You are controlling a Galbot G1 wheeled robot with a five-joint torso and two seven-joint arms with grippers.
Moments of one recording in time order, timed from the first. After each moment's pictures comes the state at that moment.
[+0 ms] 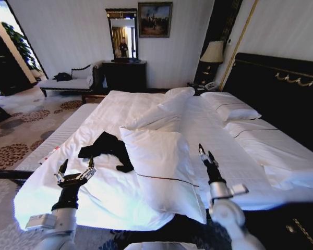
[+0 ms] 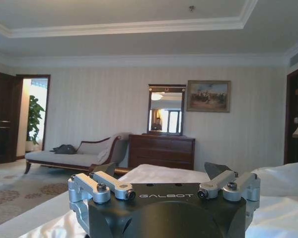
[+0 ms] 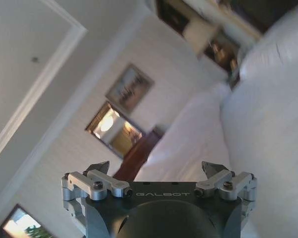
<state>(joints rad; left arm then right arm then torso) 1.88 -1.45 -0.77 -2.49 -0.31 -0.04 -0.10 -1.38 1.11 0.53 2.06 1.32 0.11 0.14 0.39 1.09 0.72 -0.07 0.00</state>
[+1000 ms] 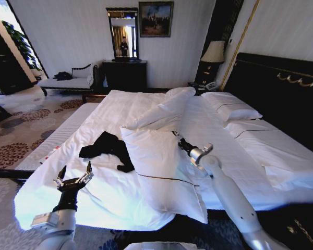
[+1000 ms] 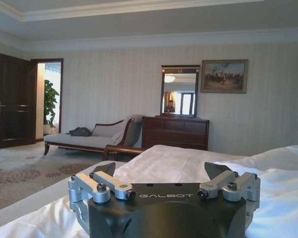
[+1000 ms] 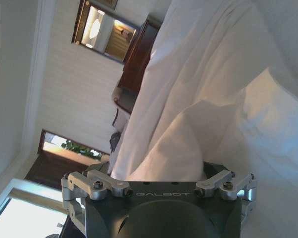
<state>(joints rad) 1.86 -1.48 -0.78 -2.41 -0.29 -0.01 -0.11 -0.80 1.13 0.25 1.66 1.70 -0.31 0.30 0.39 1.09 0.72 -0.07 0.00</state>
